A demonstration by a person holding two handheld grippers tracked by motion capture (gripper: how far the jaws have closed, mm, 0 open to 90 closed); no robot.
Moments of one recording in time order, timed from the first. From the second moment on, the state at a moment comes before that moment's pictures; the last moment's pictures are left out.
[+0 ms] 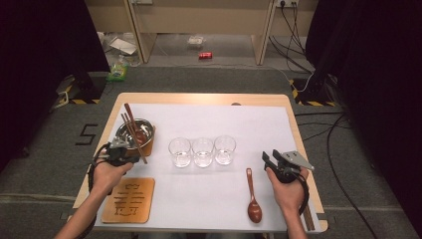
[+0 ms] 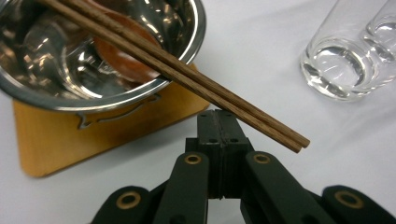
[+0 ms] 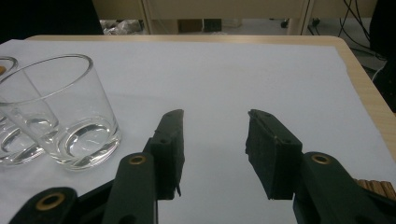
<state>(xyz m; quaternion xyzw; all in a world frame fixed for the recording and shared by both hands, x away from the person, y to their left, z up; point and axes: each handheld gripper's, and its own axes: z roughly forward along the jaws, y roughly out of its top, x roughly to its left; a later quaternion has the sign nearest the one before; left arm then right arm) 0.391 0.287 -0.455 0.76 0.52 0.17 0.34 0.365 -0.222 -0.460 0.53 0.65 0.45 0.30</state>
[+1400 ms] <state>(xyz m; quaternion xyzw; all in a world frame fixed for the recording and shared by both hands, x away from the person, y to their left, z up) 0.478 0.311 -0.414 0.71 0.55 0.26 0.36 0.364 -0.225 -0.458 0.53 0.65 0.46 0.30</state>
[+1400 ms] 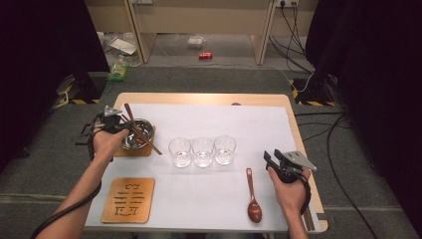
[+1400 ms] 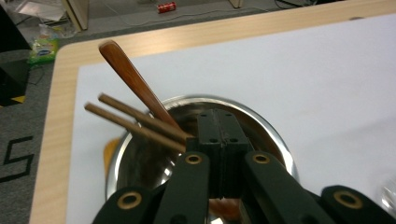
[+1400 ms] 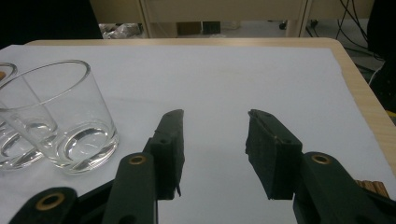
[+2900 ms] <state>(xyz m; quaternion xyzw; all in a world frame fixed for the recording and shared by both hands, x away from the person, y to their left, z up) 0.514 0.321 -0.435 0.73 0.57 0.25 0.30 0.364 -0.226 -0.460 0.53 0.65 0.46 0.29</state>
